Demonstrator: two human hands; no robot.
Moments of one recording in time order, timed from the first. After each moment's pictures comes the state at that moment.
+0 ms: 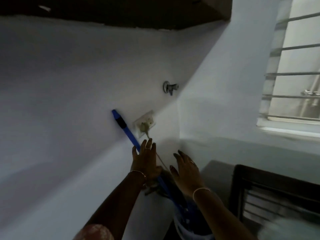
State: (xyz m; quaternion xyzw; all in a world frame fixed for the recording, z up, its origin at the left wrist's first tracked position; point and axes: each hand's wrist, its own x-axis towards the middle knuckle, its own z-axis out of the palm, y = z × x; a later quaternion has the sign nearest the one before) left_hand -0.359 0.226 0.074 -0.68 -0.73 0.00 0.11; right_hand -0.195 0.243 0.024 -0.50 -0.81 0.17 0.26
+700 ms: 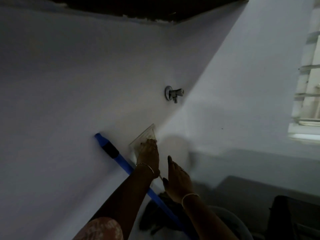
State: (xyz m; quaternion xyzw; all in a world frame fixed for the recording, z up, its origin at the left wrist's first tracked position) left_hand -0.409 0.387 0.075 -0.63 -0.68 0.28 0.26; right_hand -0.292 0.364 0.010 -0.50 -0.79 0.25 0.26
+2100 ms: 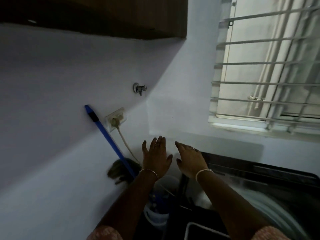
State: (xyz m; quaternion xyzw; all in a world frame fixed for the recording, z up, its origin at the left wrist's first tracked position) left_hand -0.185 0.148 0.085 -0.72 -0.68 -0.12 0.08; right_hand -0.040 0.158 0.088 -0.56 -0.81 0.05 0.16
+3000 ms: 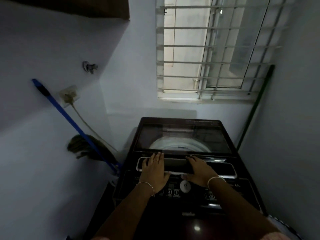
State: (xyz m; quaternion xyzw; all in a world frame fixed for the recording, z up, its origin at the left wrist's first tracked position) left_hand -0.052 -0.075 -0.009 -0.83 -0.55 -0.06 -0.03; right_hand 0.146 -0.098 0.005 -0.70 -0.69 0.16 0.04
